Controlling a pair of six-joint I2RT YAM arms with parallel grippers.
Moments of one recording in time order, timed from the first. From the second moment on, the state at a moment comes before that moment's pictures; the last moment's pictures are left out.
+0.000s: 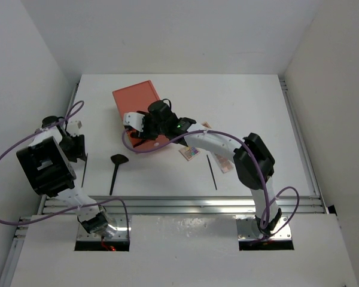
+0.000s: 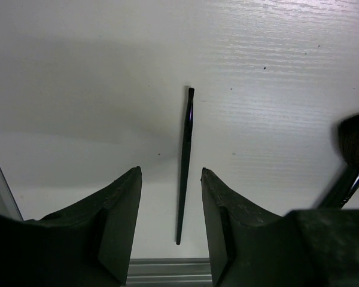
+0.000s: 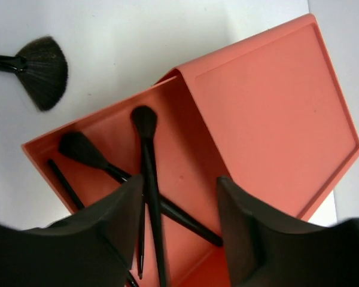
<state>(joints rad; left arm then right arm) 0.55 1.71 1.10 -0.68 0.17 0.39 0.88 2.04 1.62 -0.10 -0.14 -0.72</state>
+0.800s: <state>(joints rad) 0.53 1.82 1.12 -0.67 0.10 0.42 0.88 1.71 1.39 0.02 -0.02 -0.69</state>
